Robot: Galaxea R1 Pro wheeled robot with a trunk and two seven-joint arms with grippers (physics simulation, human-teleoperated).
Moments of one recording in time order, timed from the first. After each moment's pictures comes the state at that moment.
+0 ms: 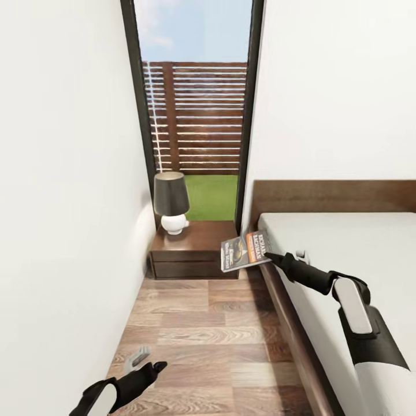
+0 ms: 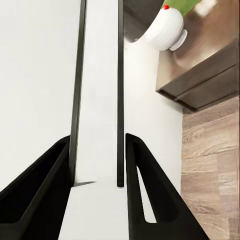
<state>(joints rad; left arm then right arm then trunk) -0.26 0.07 -0.10 -0.84 0.77 0.48 -0.05 -0.59 -0.13 -0.21 -1.27 -0.91 0.96 0.24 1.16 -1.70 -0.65</state>
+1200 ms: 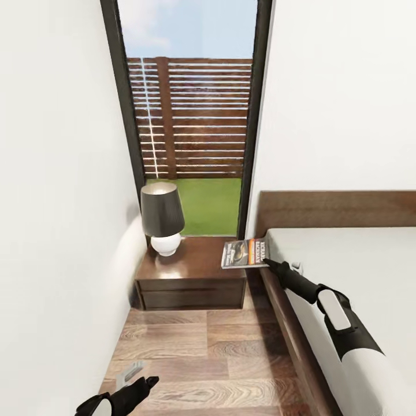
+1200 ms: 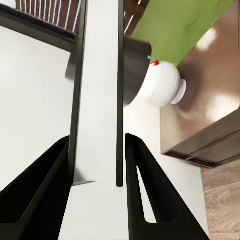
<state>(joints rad) -0.26 0.08 -0.10 -0.72 0.74 0.40 -0.04 -0.67 -0.13 -0.19 -0.83 -0.90 0.68 0.46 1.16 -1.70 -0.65</state>
